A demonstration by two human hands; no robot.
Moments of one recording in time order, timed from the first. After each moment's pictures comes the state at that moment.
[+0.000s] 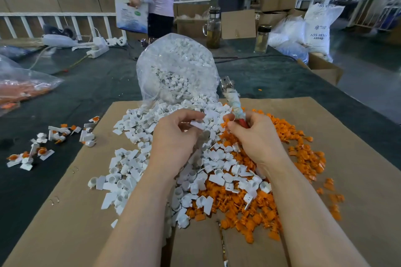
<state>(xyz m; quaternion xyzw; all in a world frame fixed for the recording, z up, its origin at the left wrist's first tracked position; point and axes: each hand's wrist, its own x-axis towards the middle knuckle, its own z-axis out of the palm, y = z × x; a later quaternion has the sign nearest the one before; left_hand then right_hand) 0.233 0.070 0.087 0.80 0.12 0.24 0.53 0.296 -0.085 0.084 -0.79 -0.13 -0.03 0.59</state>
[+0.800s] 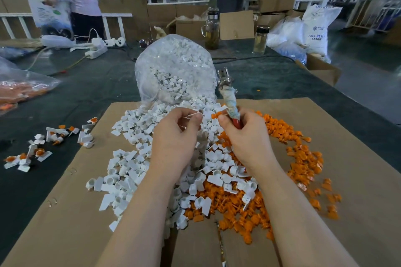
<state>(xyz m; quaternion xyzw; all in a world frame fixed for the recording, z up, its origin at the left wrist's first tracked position) 0.237 0.064 0.086 0.80 0.13 0.28 0.52 0.291 -0.072 0.081 -0.77 -0.23 -0.12 0.58</state>
